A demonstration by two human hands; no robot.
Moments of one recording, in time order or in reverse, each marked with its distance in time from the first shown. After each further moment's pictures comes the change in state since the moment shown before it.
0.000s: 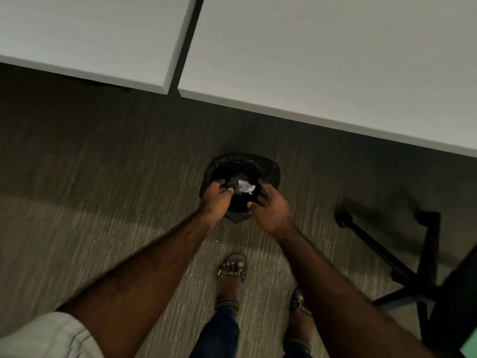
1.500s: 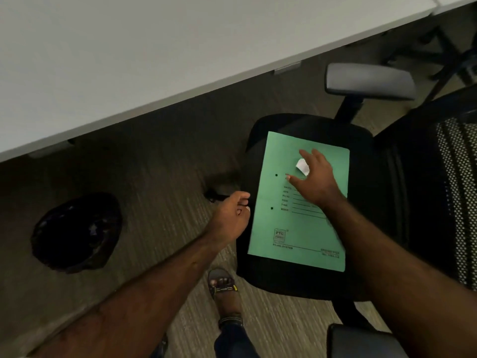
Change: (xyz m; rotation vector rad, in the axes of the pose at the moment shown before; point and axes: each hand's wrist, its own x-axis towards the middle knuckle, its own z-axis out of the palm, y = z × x) left_hand -0.286 -0.009 0.473 0.556 -0.620 0.606; right_hand -0.199 0.292 -0.548 -0.308 0.647 0.207
